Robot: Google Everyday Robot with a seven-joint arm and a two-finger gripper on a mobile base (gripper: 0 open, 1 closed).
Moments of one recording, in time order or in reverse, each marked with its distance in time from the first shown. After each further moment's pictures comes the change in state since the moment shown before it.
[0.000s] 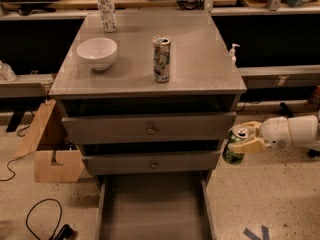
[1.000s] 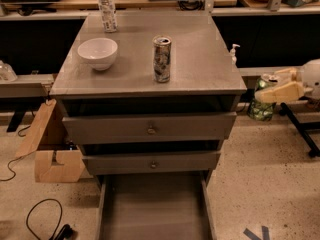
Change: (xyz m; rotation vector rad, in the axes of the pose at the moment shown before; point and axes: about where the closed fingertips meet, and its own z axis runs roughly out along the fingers) arm -0.150 -0.010 -0.104 0.106 0.026 0.045
